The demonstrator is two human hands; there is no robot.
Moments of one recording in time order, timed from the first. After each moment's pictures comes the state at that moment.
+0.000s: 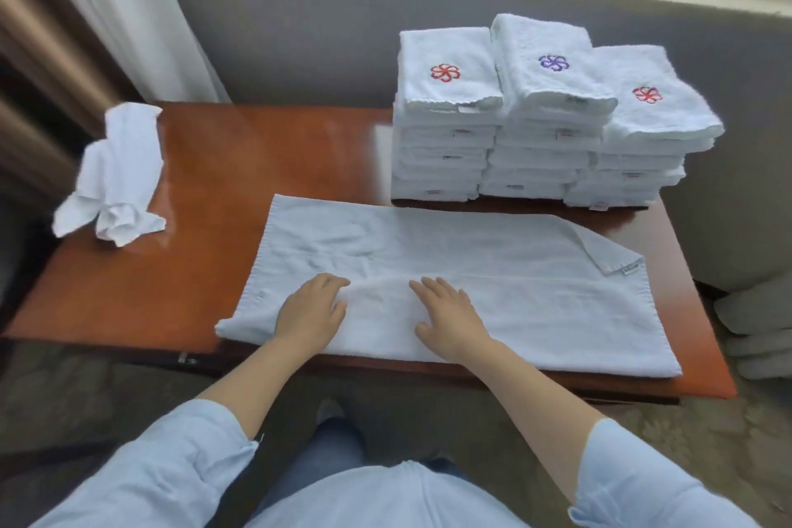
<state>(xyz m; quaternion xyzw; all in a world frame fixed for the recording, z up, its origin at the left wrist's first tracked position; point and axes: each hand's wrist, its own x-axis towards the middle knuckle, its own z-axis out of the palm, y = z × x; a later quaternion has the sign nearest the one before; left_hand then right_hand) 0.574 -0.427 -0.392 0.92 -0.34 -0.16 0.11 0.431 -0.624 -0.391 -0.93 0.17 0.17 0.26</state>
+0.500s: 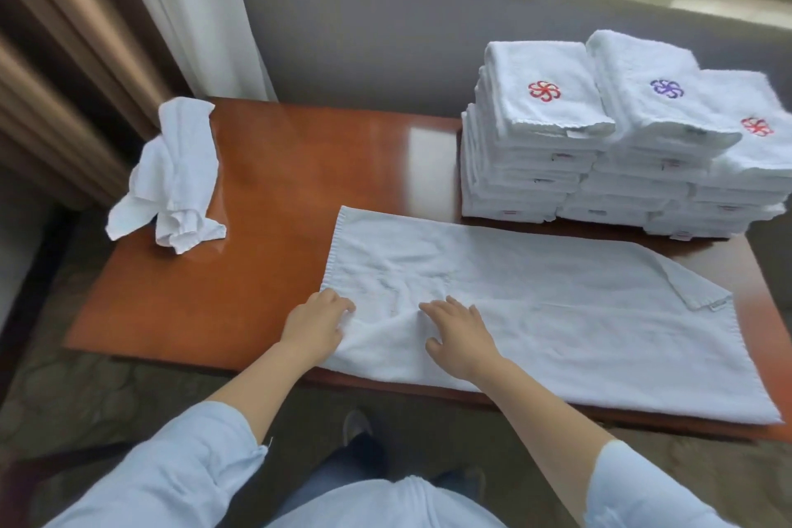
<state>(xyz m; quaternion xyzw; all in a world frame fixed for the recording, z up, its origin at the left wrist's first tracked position) 0.675 -0.337 -0.407 0.90 -0.36 -0.23 0.01 0.523 -0.539 -0.401 -0.94 0.17 0.19 0.24</state>
